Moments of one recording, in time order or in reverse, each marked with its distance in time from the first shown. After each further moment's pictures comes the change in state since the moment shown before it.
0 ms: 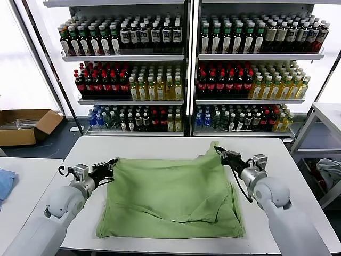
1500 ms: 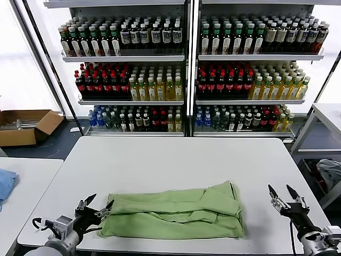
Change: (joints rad) left arm 0.639 -0.054 -0.280 -0.460 0.150 0.037 -0.129; right arm -0.647 0.124 0.516 0.198 -0.103 0.302 0.019
